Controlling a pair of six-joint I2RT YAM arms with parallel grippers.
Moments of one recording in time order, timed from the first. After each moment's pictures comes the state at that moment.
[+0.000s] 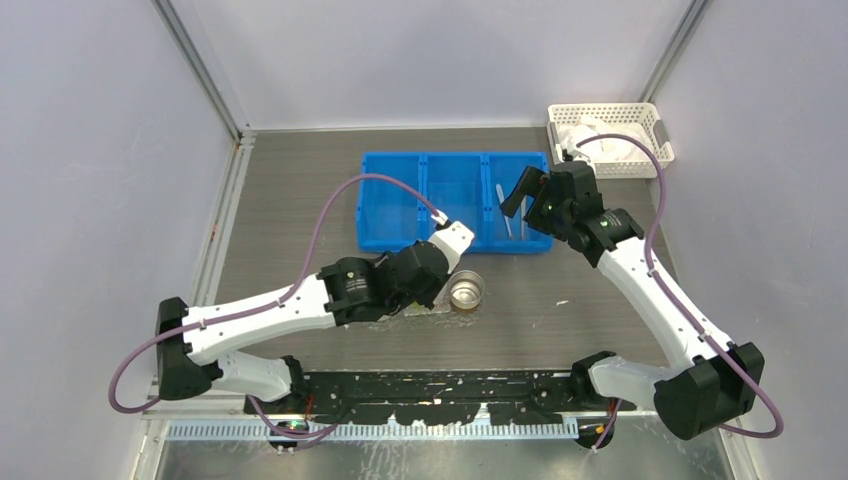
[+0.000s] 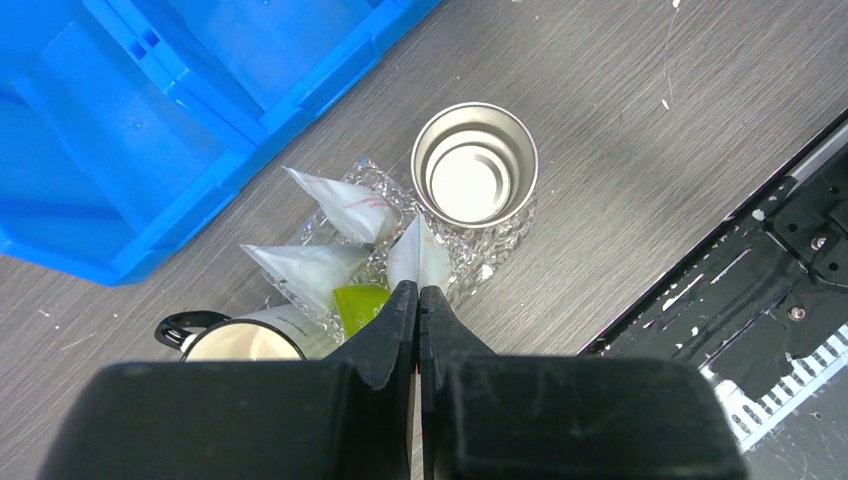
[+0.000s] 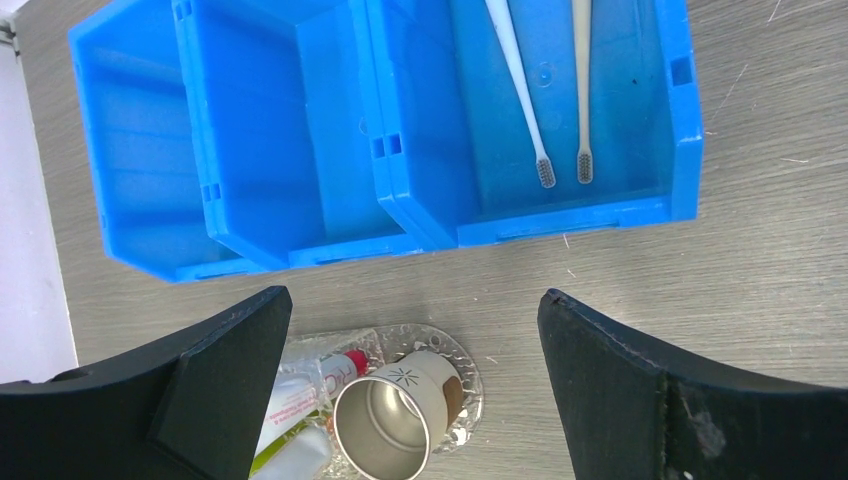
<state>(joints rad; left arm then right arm) -1.23 1.28 1.22 -0.63 -0.42 -0.24 0.35 1.17 1.09 -0.59 0.10 0.68</state>
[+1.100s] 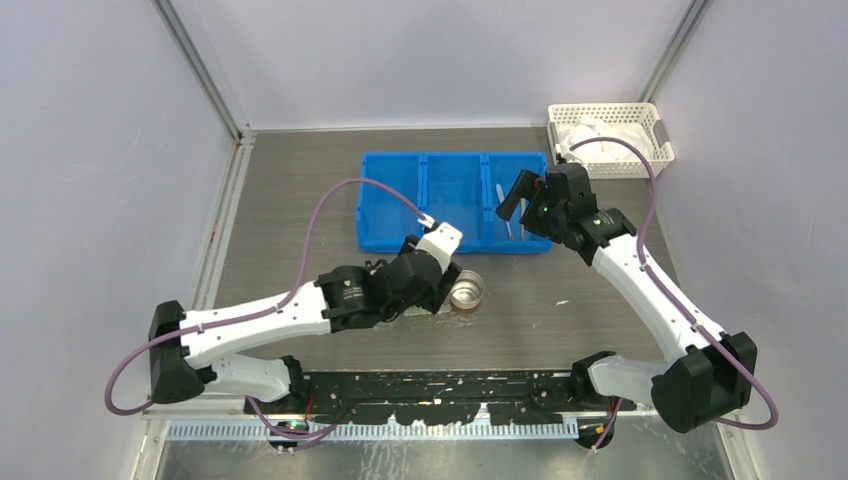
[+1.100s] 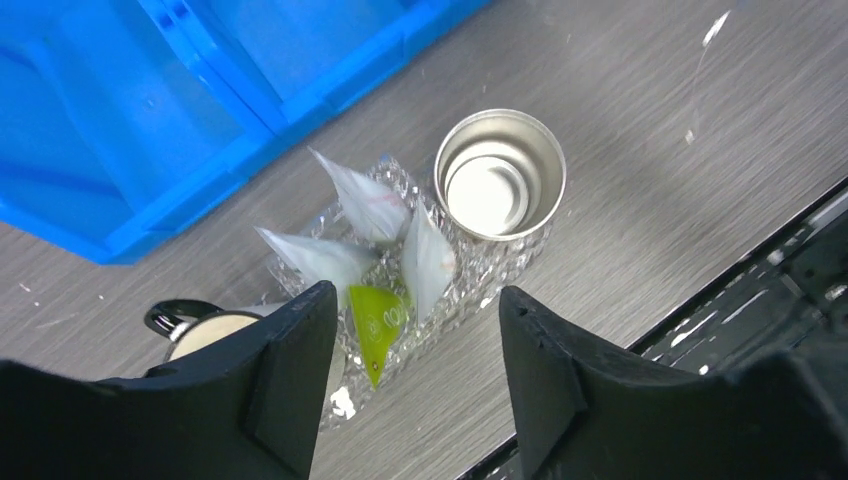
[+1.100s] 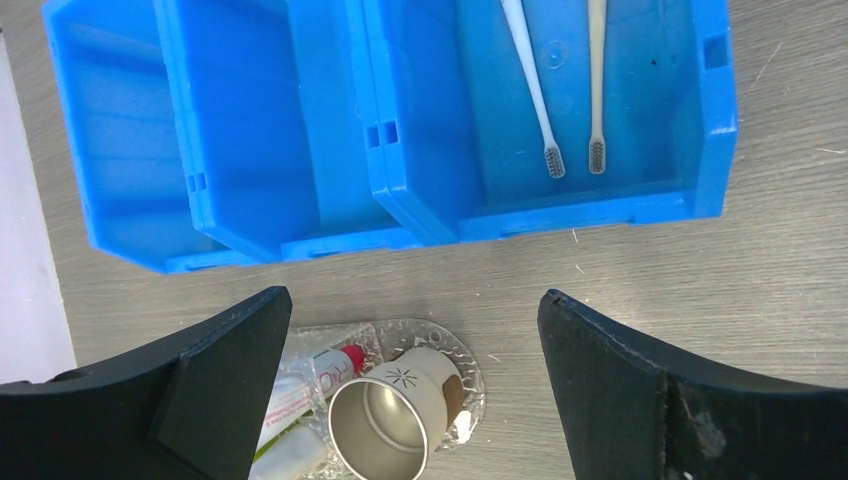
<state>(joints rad) -1.23 1.24 1.07 -0.52 -0.48 -0.31 0.34 1.19 1.06 -0.56 0.06 0.69</state>
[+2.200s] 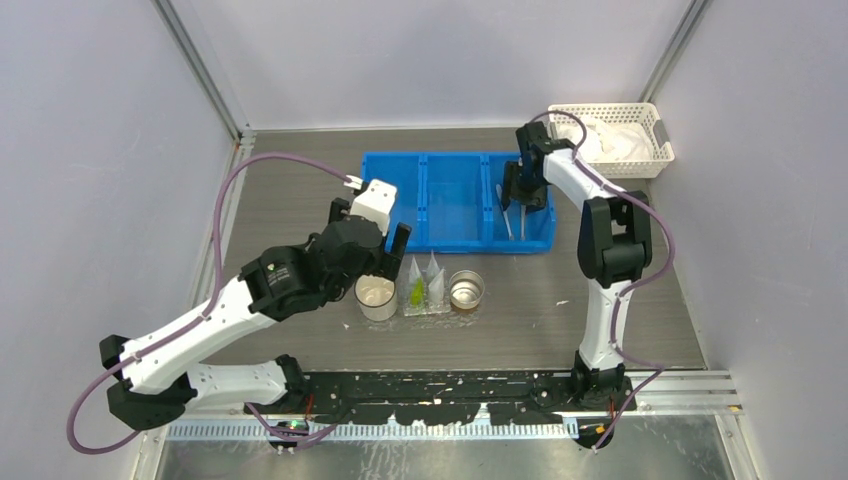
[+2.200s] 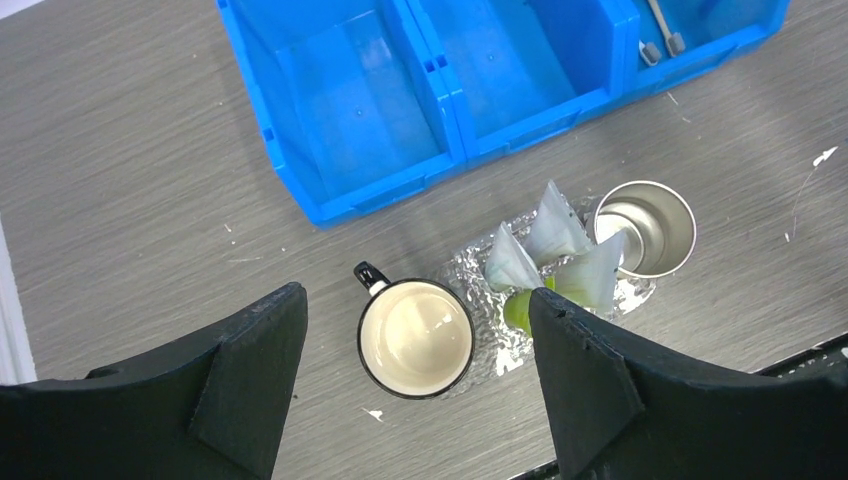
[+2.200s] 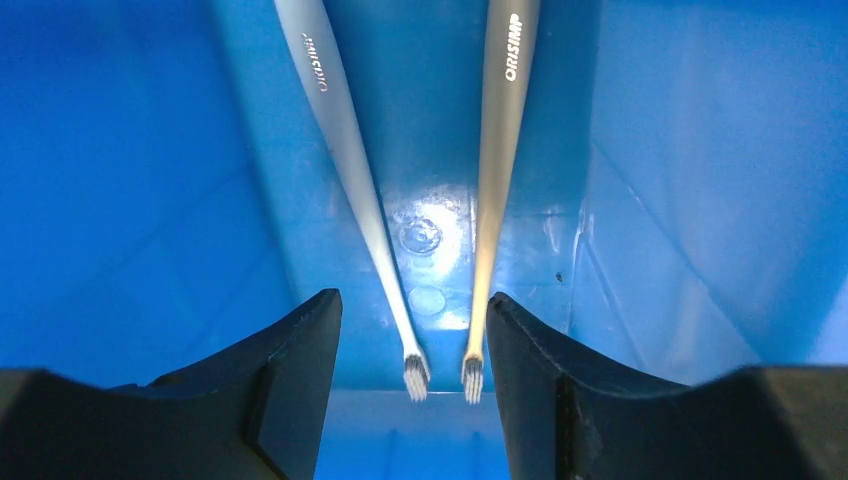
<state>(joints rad) -1.08 1.06 1.29 -0.83 -0.62 -0.30 0.20 2.06 1.67 -0.80 0.00 0.33</state>
